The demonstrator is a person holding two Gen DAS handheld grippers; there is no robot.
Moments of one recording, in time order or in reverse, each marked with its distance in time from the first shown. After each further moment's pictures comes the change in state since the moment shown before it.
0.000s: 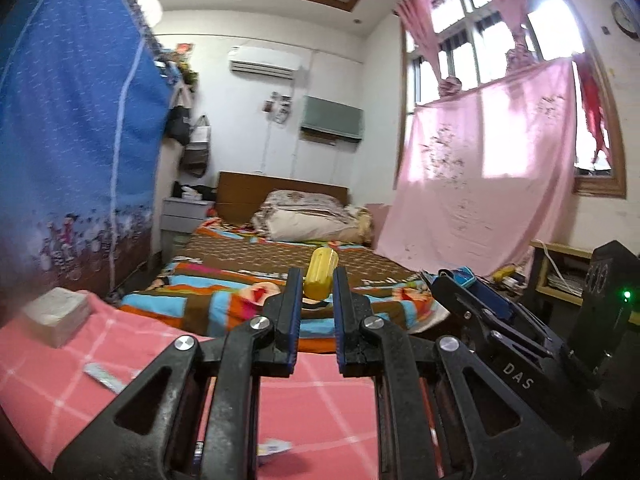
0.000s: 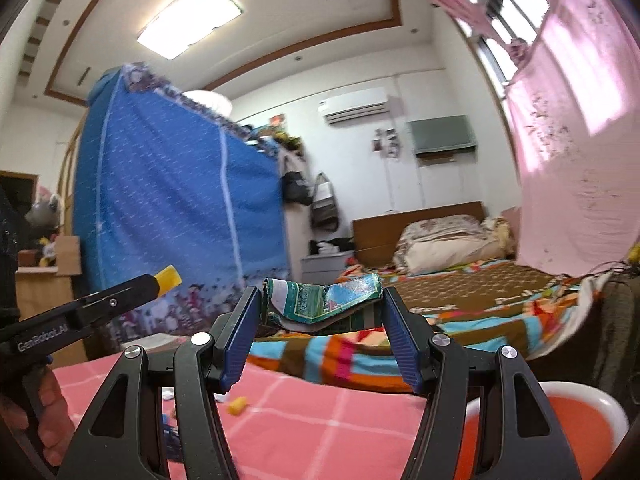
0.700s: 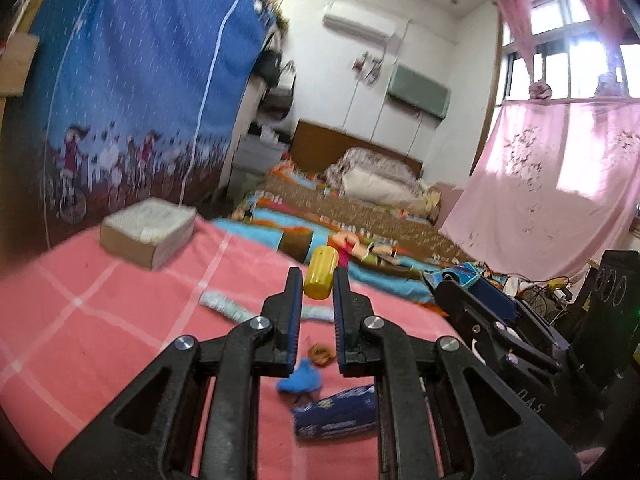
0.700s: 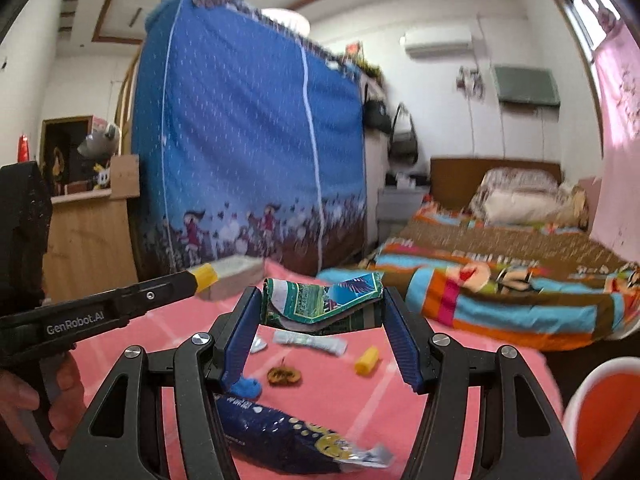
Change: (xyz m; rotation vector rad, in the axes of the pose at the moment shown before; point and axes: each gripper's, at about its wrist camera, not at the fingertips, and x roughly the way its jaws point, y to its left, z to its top) left arm -0.032 0.132 -0.038 -0.206 0.126 0.230; right arm 0.070 0.118 -0.055 -0.099 0.246 0.268
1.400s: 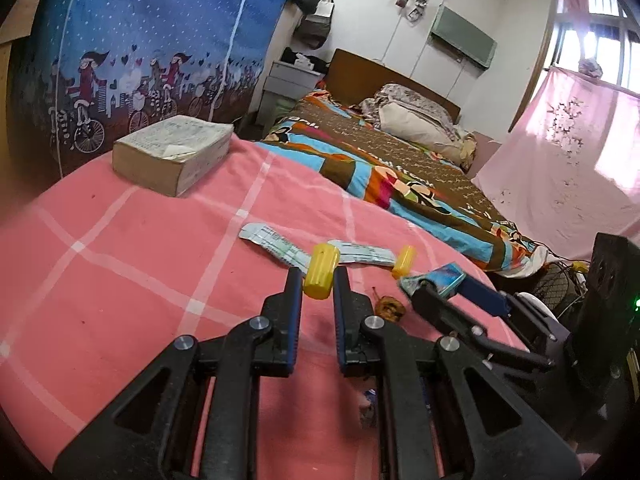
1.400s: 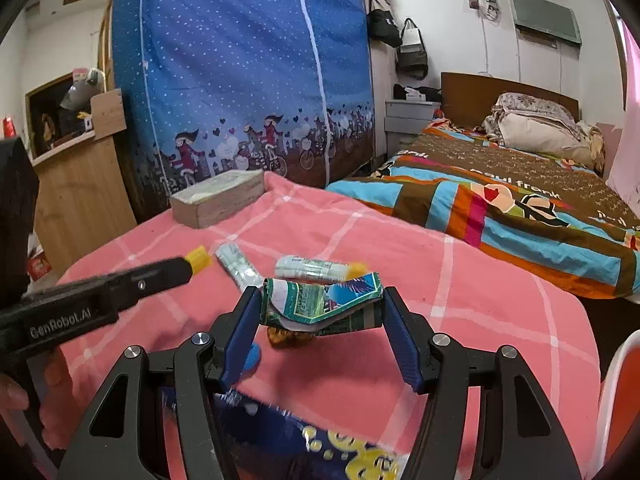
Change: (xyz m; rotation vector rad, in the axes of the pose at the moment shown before) left arm 0.050 0.049 -0.015 -0.099 0.305 0.093; right arm 0.078 0.012 -0.027 0.036 0.375 0.035
